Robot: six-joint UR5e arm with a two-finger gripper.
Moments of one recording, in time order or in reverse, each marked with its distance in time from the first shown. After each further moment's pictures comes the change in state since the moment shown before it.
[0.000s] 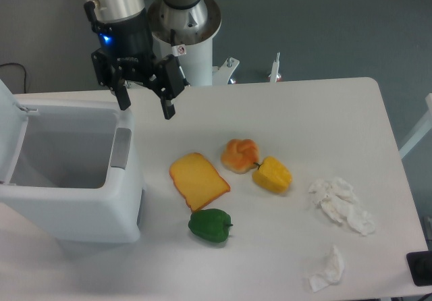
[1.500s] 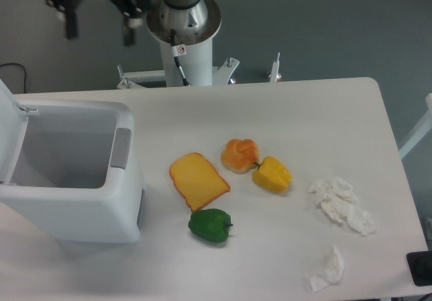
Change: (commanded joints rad) arm -0.055 0.210 0.026 0.008 -0.510 -0.291
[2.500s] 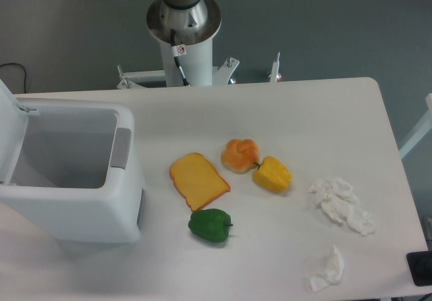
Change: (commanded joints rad) arm -0.123 -0.161 0.054 0.006 -0.518 -0.155
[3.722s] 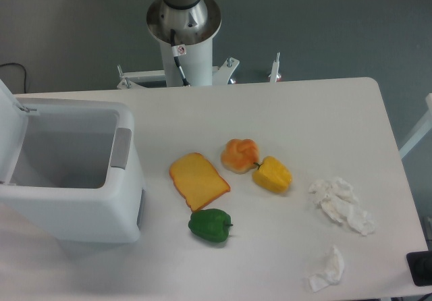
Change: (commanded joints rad) arm -0.091 -0.137 0.064 0.048 0.173 -0.074
